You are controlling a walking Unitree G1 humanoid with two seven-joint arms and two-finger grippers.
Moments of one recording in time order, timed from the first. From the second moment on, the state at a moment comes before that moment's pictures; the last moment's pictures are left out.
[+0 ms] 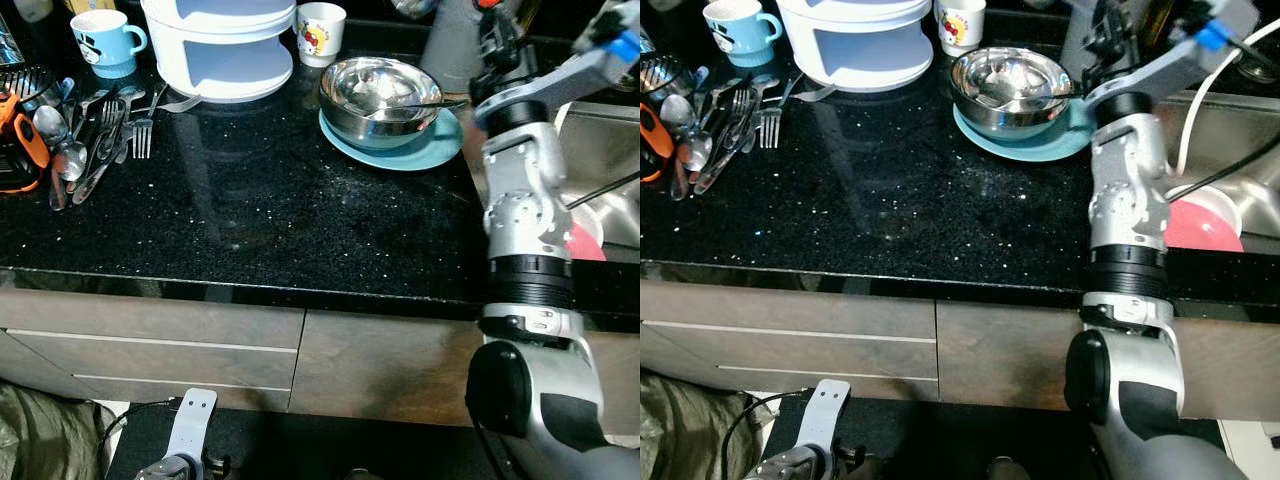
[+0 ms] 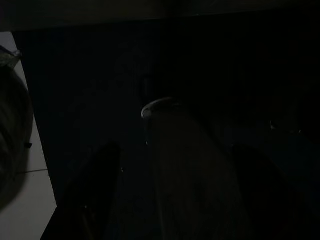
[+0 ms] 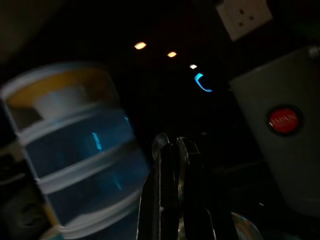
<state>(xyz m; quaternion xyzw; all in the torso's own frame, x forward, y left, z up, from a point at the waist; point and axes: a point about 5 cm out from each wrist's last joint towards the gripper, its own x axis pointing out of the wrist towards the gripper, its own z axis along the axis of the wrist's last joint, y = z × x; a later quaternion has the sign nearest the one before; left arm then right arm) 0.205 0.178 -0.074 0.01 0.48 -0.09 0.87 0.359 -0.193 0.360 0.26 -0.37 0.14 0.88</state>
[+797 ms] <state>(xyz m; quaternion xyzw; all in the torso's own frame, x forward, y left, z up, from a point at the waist) 0.204 0.178 -0.074 0.07 0.51 -0.14 0.84 0.351 -0.203 0.331 0.21 -0.29 0.14 0.93</state>
